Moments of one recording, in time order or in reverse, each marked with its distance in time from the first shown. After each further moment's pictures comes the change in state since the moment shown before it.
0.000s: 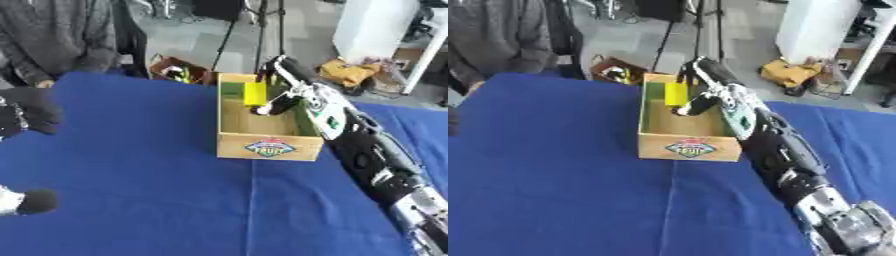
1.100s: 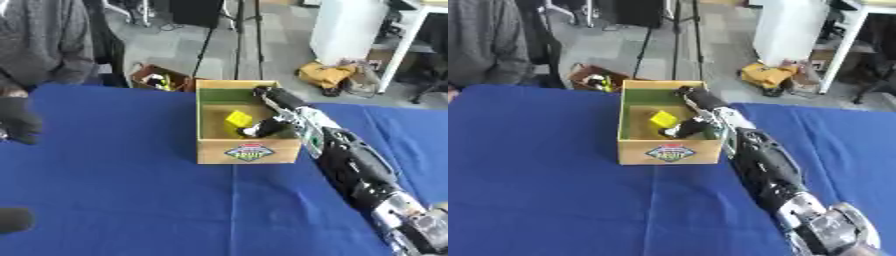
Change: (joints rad) left arm 0.024 0.001 0.002 0.002 0.000 0.005 0.003; right arm 0.028 0.014 -0.019 0.017 0.137 -0.024 0.015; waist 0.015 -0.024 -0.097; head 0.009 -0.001
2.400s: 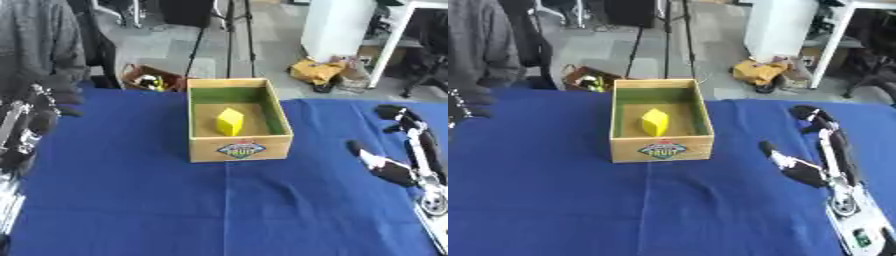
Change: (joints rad) left arm 0.123 0.082 0.175 0.144 0.053 -0.049 0.321; right arm 0.548 0.117 -0.047 -0.653 -0.410 -0.062 -0.368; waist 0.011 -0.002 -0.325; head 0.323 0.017
